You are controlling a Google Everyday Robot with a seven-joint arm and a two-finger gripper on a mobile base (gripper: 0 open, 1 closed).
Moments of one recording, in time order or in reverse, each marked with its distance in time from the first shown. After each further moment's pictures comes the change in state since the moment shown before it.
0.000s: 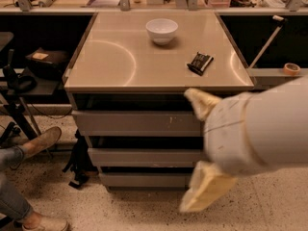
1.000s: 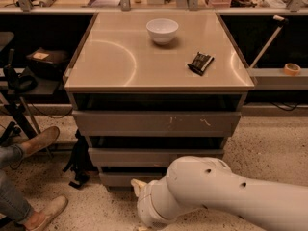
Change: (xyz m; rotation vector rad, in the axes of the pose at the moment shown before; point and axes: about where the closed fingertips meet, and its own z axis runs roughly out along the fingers) arm 0.012 0.156 0.262 -0.418 -0.120 0.146
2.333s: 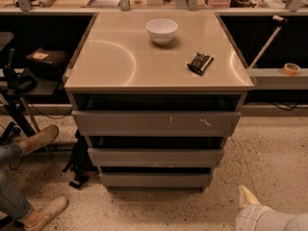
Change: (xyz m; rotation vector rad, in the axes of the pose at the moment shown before) arm 0.180 0.016 -0.152 0.502 0.184 0.489
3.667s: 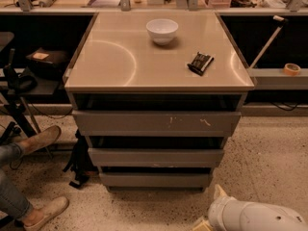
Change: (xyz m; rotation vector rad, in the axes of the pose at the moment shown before) arm 0.008 -0.014 0.146 -0.066 -0.090 0.109
